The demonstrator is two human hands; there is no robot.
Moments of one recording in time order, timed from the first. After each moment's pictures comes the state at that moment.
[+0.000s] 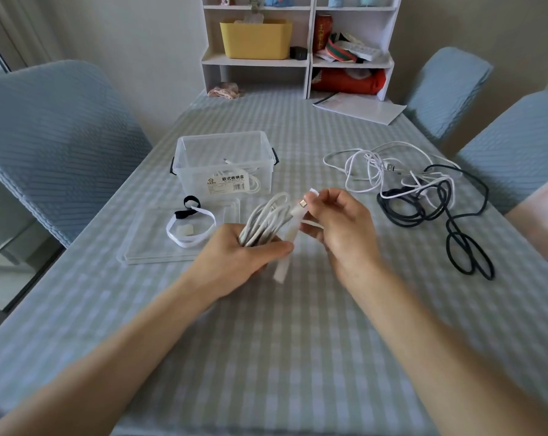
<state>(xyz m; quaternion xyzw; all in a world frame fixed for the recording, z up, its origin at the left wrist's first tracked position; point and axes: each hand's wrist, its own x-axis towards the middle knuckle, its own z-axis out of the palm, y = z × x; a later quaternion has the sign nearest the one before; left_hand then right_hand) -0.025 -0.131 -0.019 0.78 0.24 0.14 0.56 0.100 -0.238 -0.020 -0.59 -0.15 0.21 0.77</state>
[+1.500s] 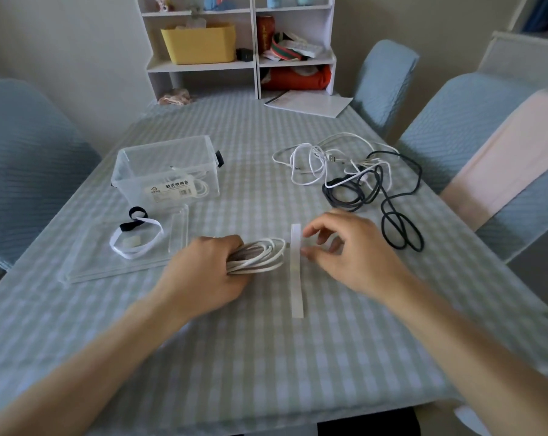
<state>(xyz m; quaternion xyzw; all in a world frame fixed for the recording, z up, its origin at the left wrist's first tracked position) -0.007 -0.144 -0.042 0.97 0.11 0.14 0.18 0.133 -0.347 -0.039 -0.80 -0.44 -0.02 0.40</state>
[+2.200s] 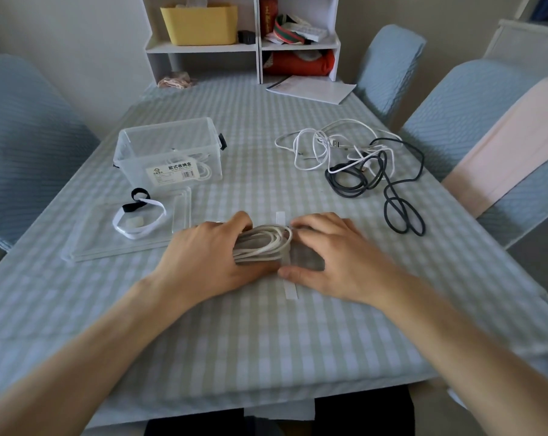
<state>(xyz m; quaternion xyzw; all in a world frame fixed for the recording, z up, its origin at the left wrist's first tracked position) -0.013 -0.154 -0.046 0.97 0.08 0.21 0.07 0.112 -0.347 -0.053 -0.83 -0.53 -0.01 0.19</state>
